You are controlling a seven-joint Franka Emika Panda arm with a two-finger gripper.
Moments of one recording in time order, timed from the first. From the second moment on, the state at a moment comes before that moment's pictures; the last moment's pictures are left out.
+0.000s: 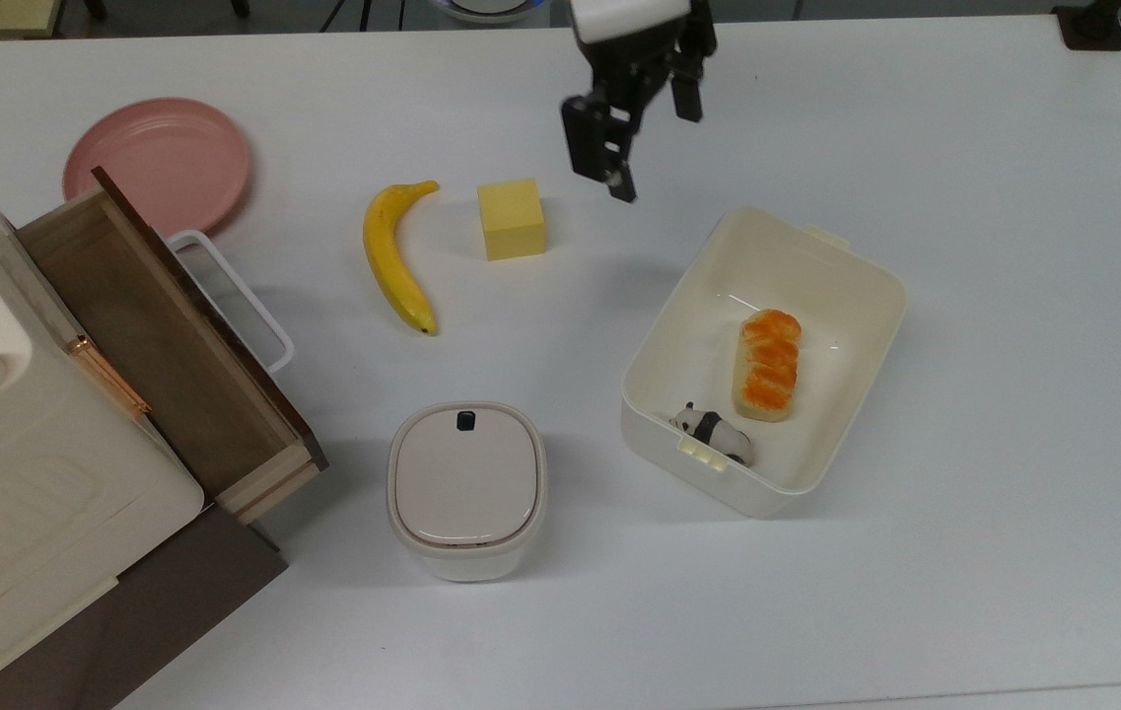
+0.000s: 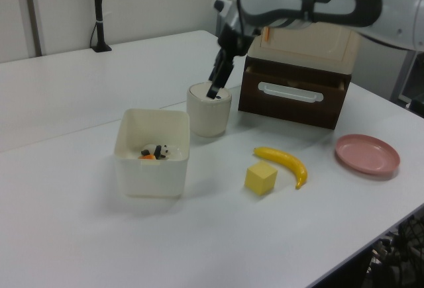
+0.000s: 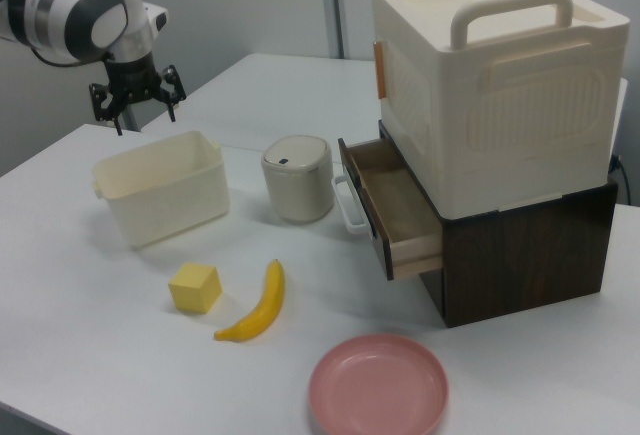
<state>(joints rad) 0.08 0.11 0.13 -1.66 0.22 2.00 -0.80</state>
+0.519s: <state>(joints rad) 0.16 0.27 0.15 -1.66 0.12 2.14 -0.80</state>
